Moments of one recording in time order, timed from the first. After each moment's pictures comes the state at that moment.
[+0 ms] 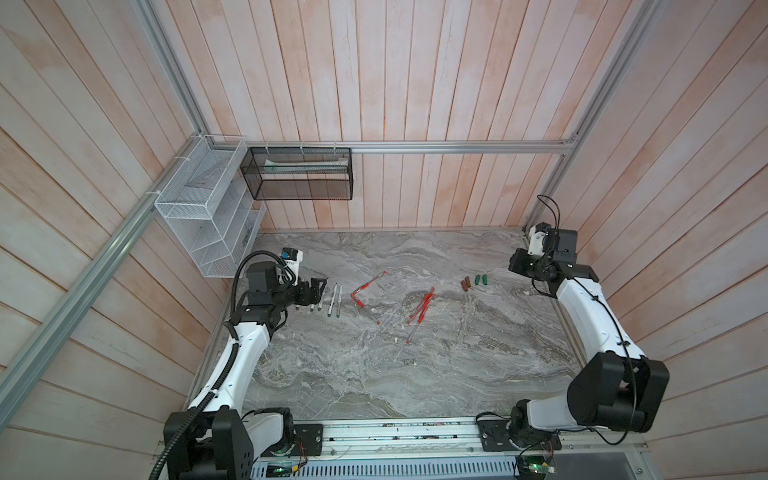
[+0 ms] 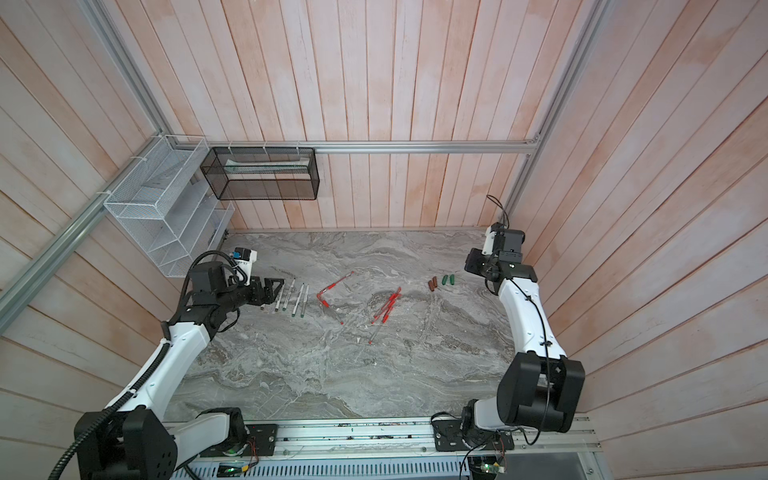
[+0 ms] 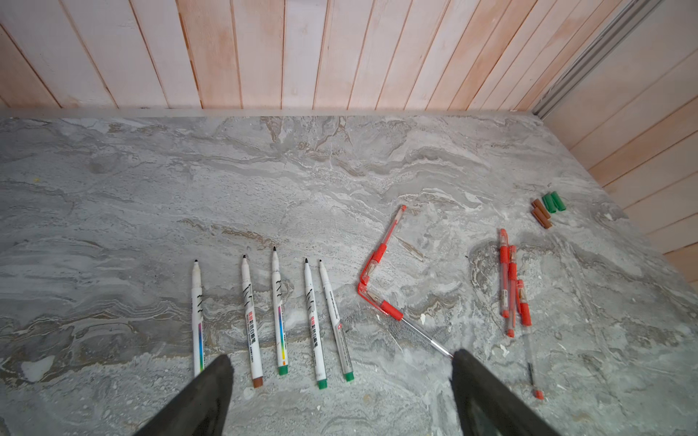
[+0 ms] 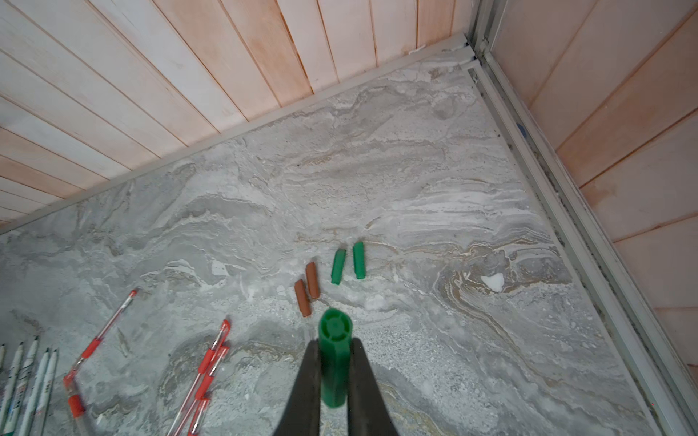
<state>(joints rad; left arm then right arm) 0.05 1.17 0.85 -0.26 0.45 0.02 -0.14 1.46 1.24 -0.52 -0.18 0.23</state>
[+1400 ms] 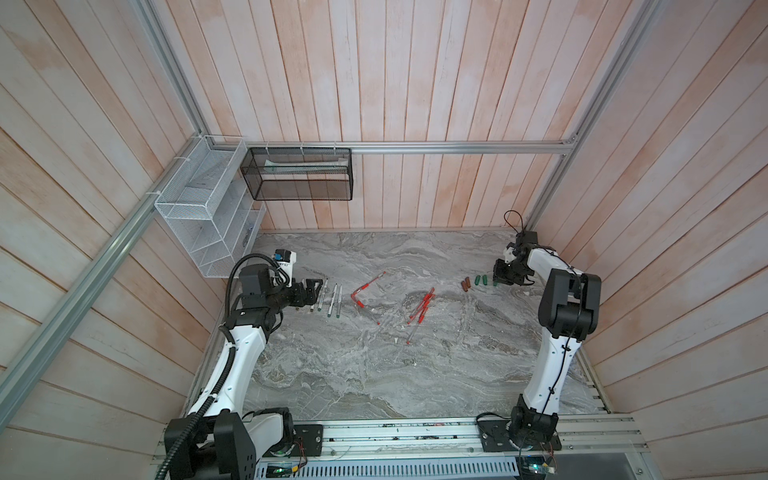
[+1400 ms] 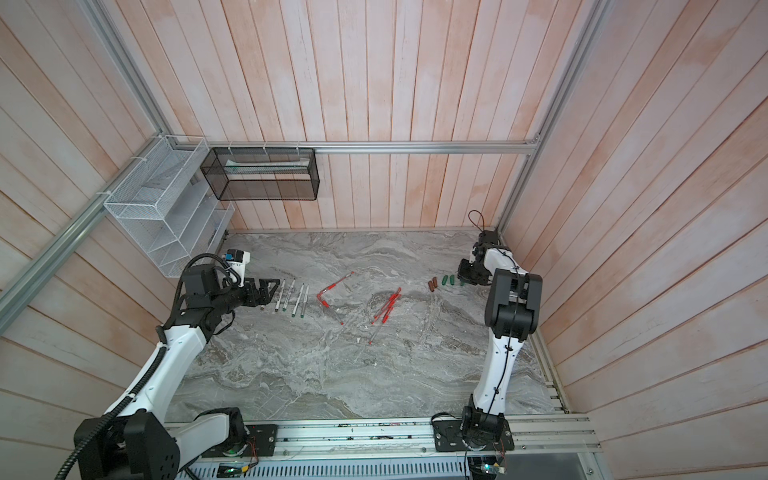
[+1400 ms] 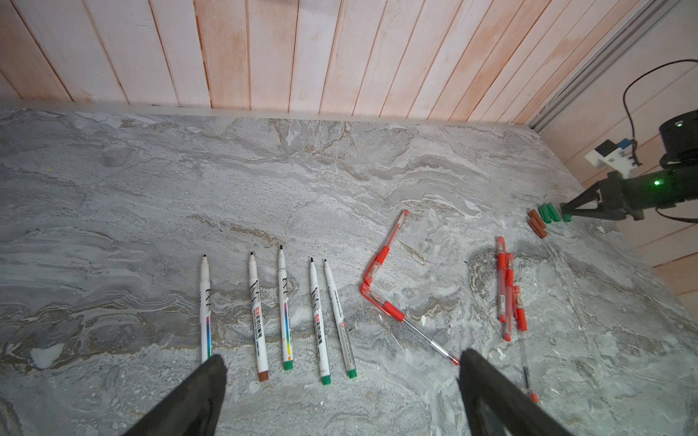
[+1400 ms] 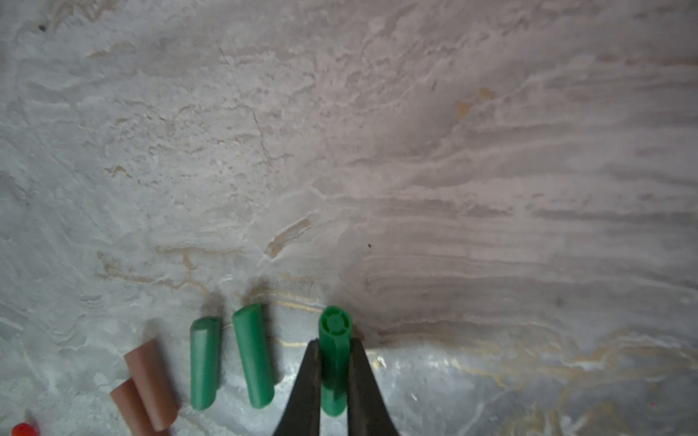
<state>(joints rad) 0.10 1.15 0.84 -0.26 0.49 0.00 -0.15 2.19 1.67 -0.70 -0.21 0.15</state>
